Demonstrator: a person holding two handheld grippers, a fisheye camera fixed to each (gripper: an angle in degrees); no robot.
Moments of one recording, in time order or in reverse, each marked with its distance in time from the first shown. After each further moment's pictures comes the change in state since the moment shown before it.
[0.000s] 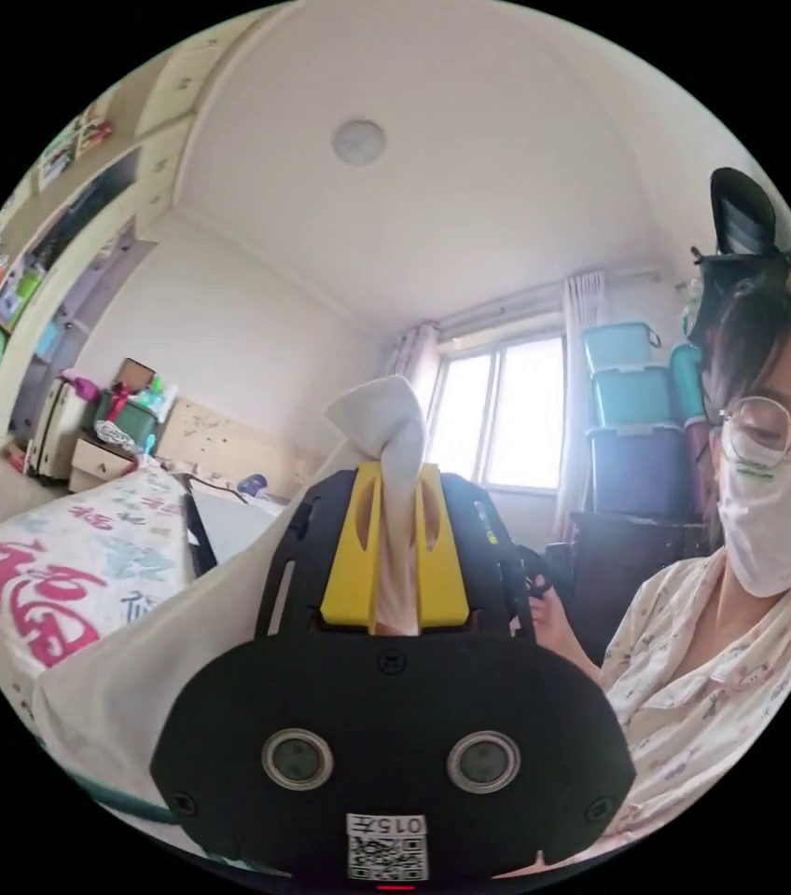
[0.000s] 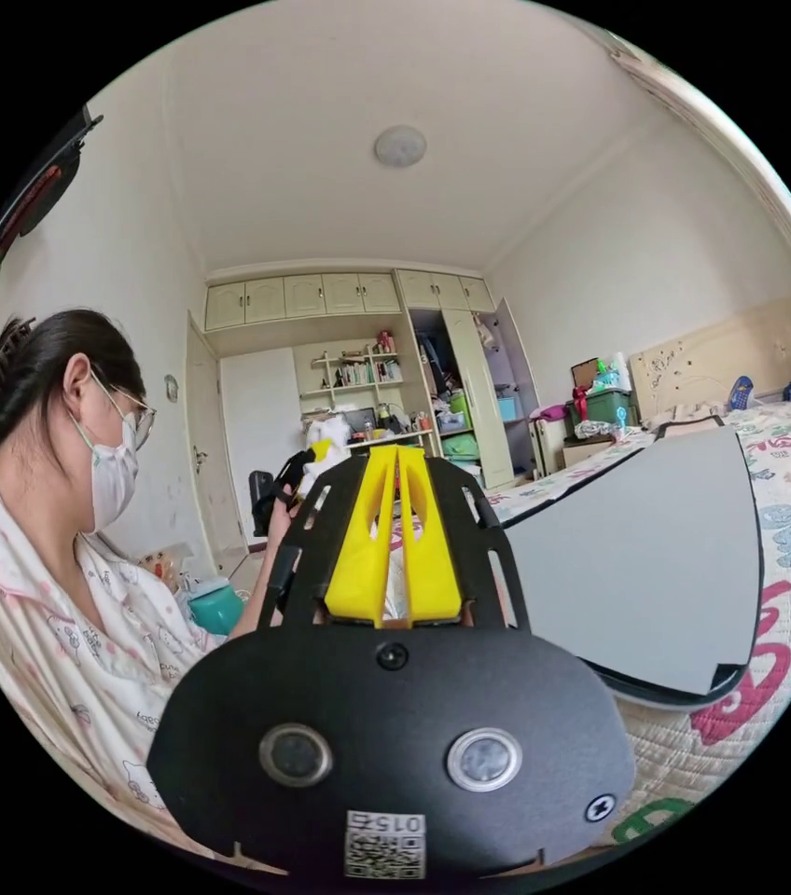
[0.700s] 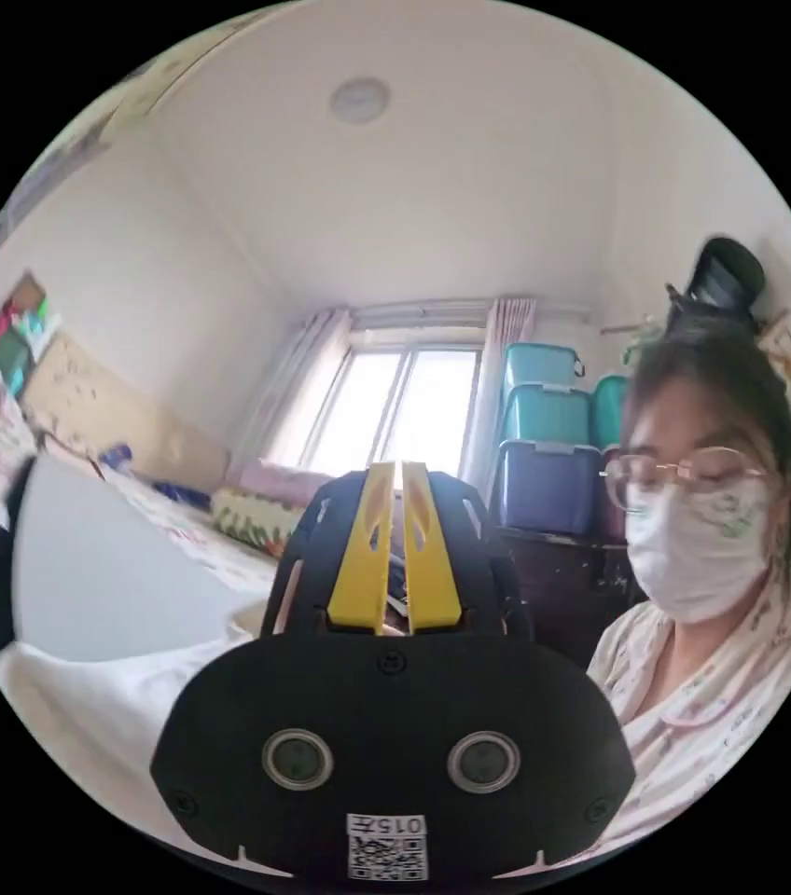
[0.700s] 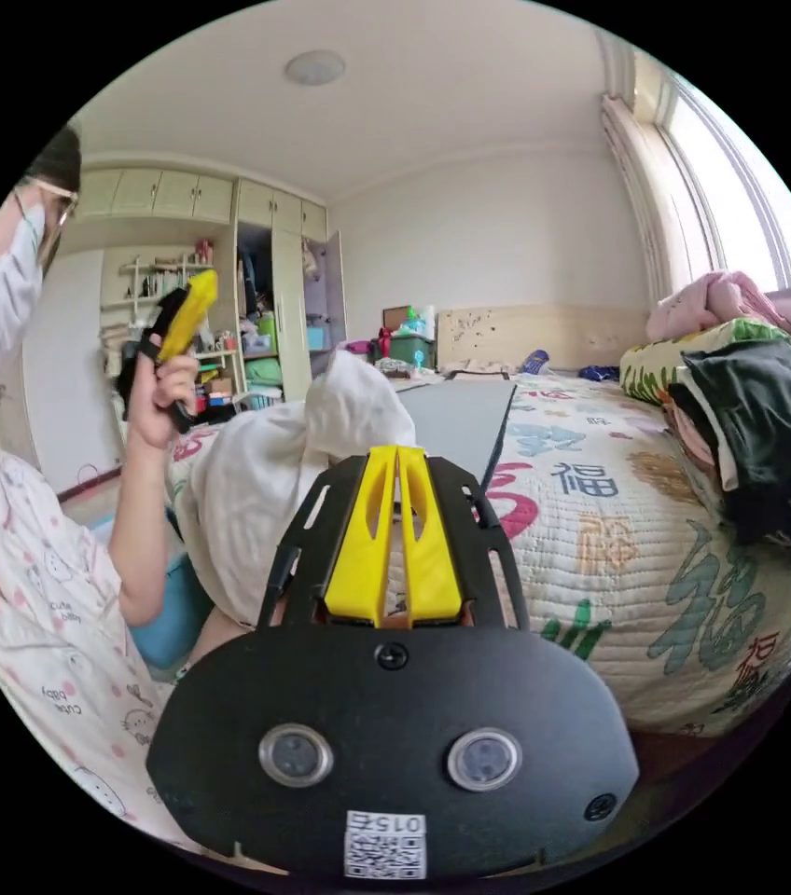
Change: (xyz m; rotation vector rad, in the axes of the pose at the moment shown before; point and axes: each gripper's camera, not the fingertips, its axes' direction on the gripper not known) left arm 0.028 0.061 0.120 0.058 0.374 -0.059; right arm -0.005 0.033 0.108 -0.253 0.712 -0.033
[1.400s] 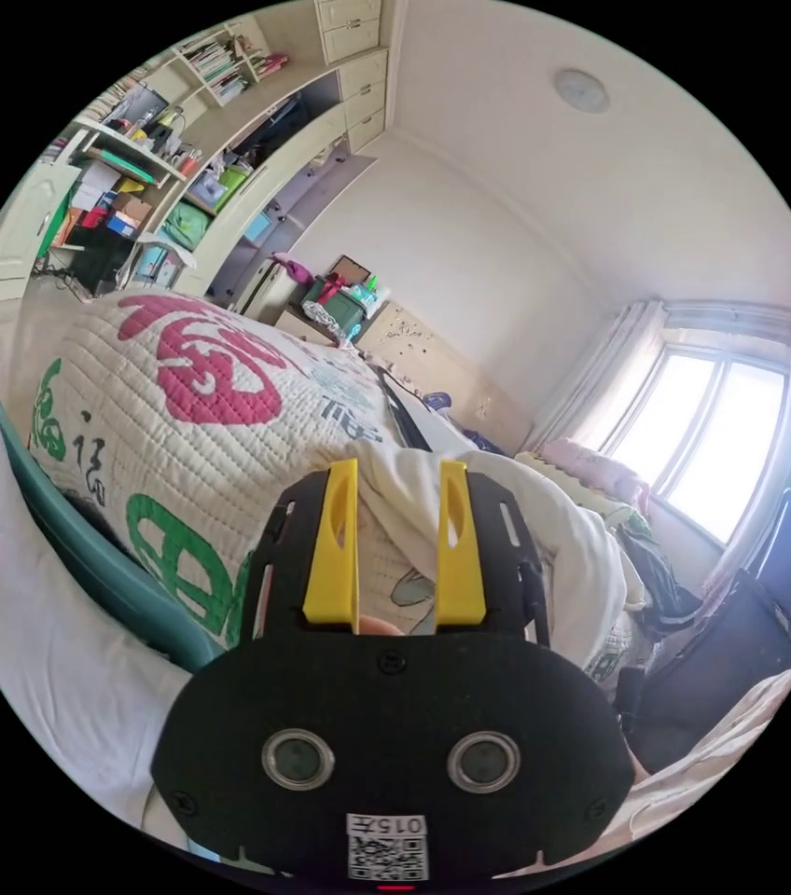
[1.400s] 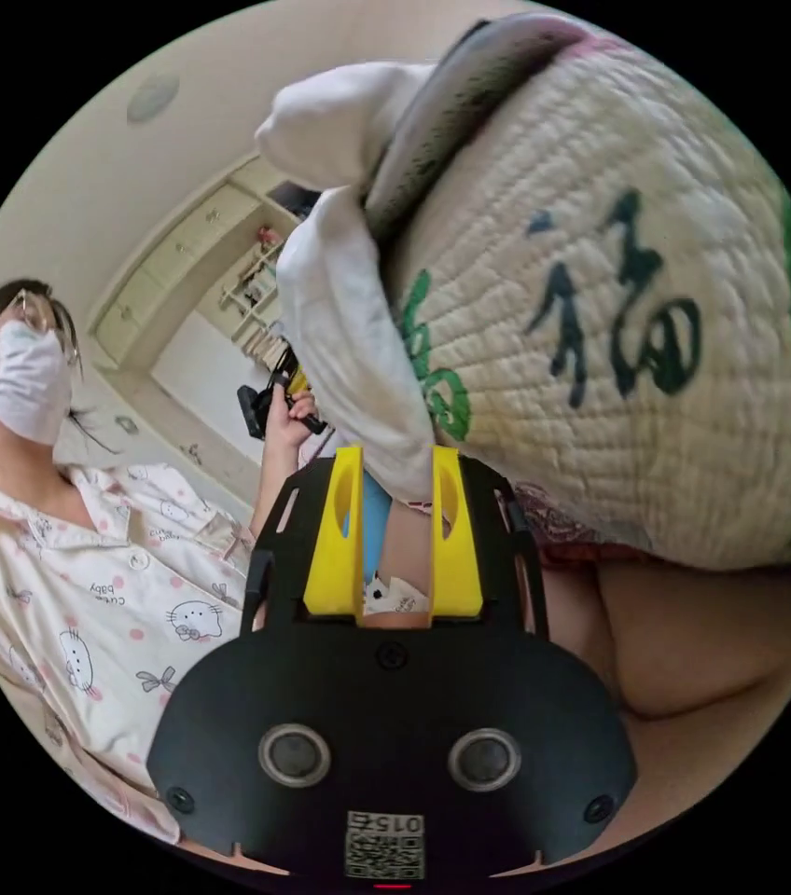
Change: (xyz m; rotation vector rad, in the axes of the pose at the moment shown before) left arm -0.178 0.107 -0.141 -0.152 -0.975 -0.330; right arm 0.056 0.078 0.168 -0.384 -0.777 0.449
